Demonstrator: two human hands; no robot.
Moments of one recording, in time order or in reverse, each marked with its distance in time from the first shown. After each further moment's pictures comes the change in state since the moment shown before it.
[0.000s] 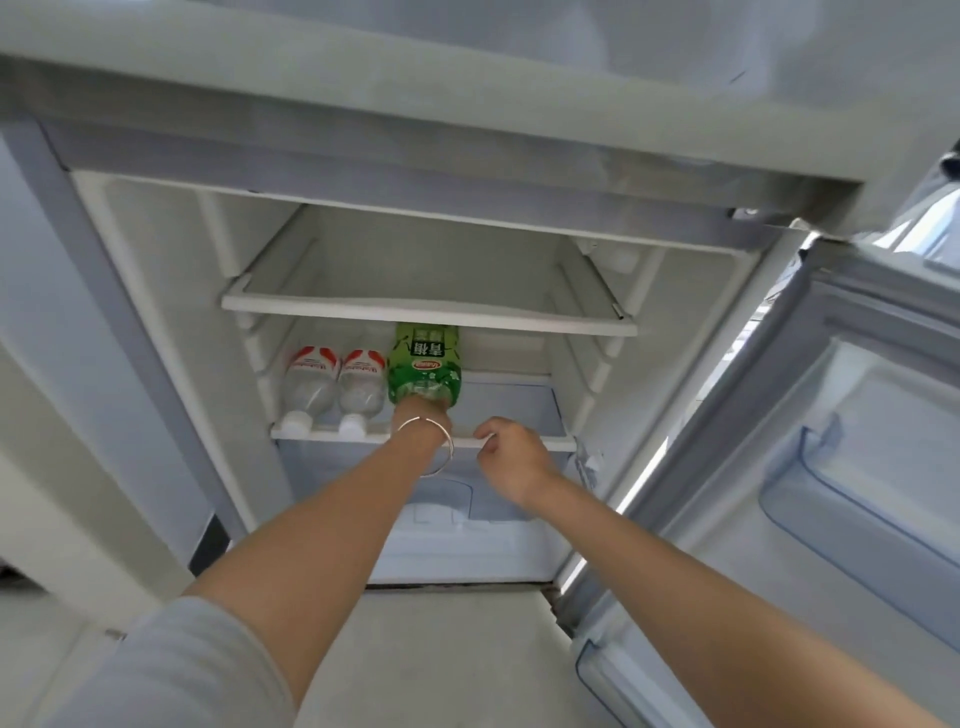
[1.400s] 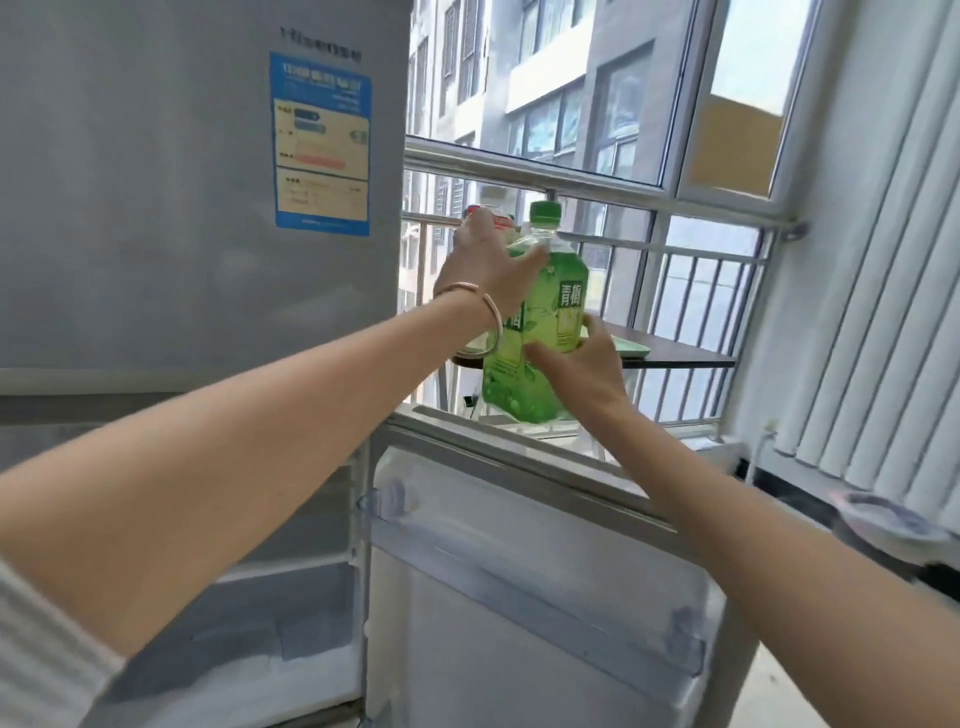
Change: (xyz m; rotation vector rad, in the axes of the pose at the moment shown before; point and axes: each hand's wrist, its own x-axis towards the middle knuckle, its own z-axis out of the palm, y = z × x) left_hand -0.387 0.371 -0.162 -0.468 0.383 0.957; right_hand -0.290 0.028 -0.412 0.479 0.789 -0.287
